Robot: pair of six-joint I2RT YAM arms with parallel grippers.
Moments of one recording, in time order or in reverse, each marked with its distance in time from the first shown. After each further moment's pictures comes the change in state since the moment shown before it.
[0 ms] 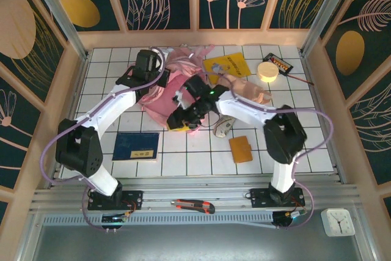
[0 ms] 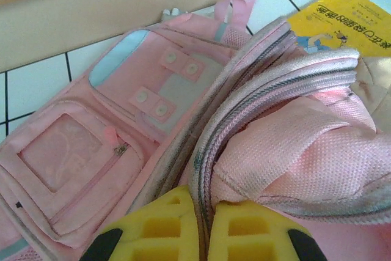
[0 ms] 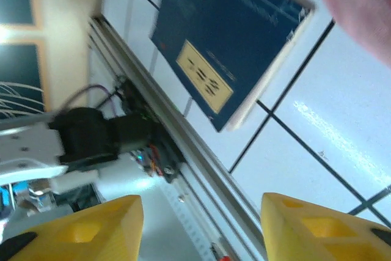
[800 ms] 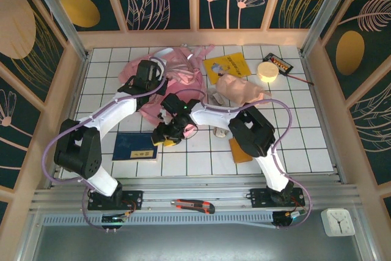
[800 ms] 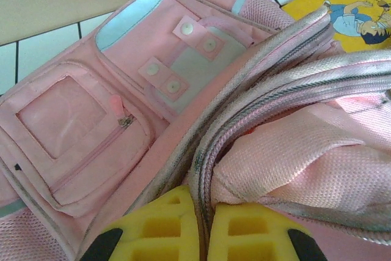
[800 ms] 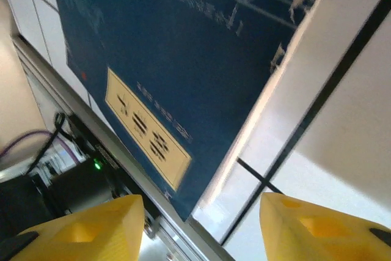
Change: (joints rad) left arm 0.000 -0.017 -0.156 0.125 -0.067 -0.003; right arm 0.139 0.265 0.116 0.138 0.120 0.283
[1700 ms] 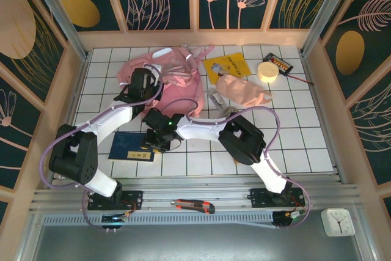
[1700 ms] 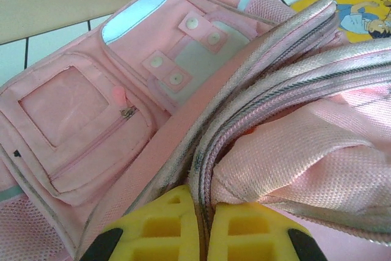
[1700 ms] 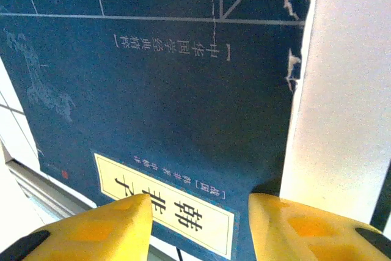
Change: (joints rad) left arm 0.035 -0.073 -0.166 0.148 0.033 0.016; right arm 0.174 0.059 0.071 0.063 0.380 0.480
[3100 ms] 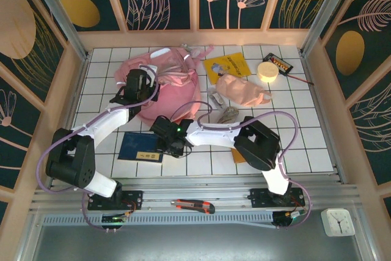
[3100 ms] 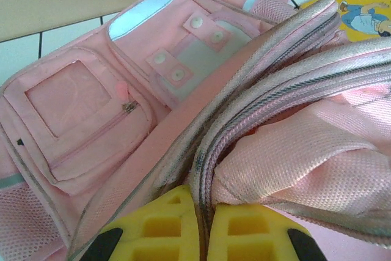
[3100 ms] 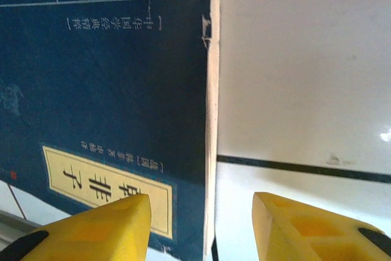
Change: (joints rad) left arm 0.026 -0.041 -0.039 0.003 0.006 -0.001; right arm 0.039 -0.169 -0.183 -0.091 0.184 0.004
